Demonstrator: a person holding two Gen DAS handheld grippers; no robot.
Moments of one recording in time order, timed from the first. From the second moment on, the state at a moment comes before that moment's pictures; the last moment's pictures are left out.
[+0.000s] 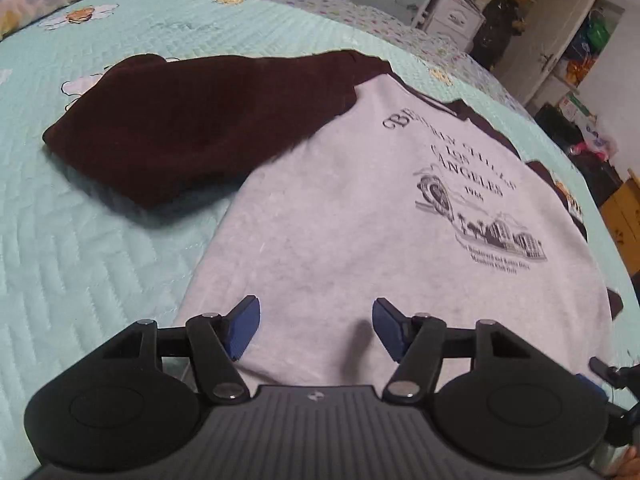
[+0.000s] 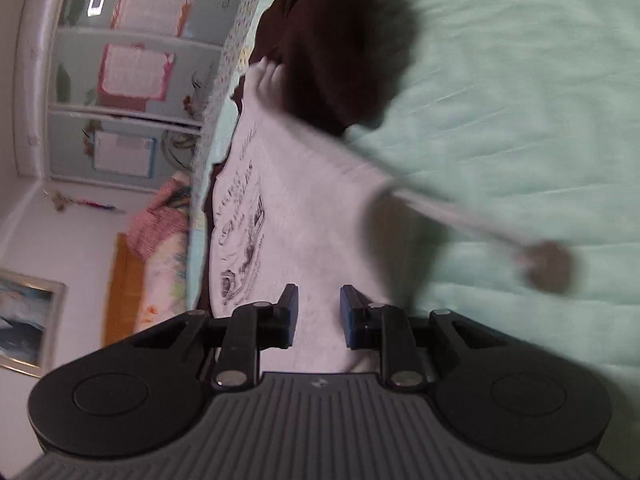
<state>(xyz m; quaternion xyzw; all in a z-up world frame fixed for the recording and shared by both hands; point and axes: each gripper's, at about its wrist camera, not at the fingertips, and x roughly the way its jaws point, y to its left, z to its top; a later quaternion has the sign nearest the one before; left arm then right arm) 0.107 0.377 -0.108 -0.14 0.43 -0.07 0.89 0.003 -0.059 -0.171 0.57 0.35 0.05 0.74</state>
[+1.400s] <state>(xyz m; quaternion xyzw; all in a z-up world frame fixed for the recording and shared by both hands) 0.088 0.426 -0.088 -0.19 0.38 -0.02 0.90 0.141 -0.156 -0.017 -0.09 0.24 -0.30 0.92</state>
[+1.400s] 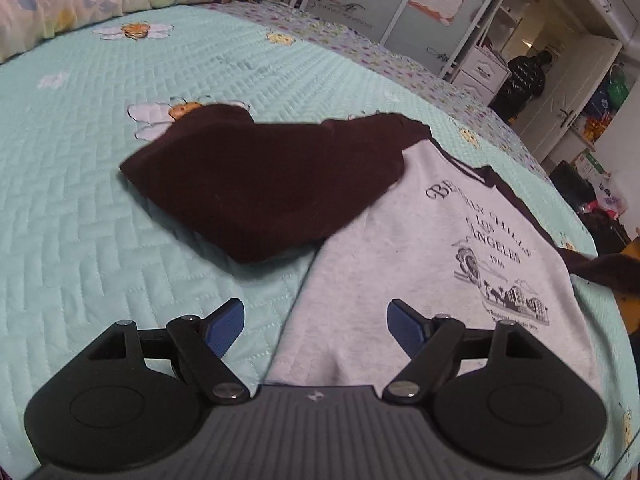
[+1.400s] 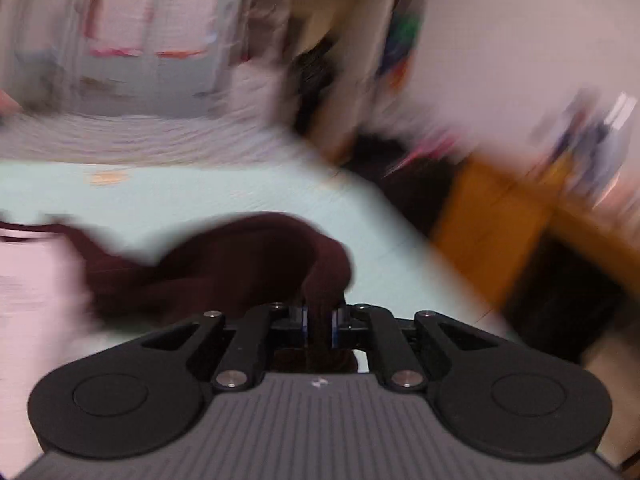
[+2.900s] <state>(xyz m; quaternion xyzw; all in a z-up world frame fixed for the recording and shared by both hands) 0.046 0.352 -0.117 0.29 0.31 -0.09 0.90 0.002 -0.046 -0.129 0.42 0.34 -0.03 0.84</state>
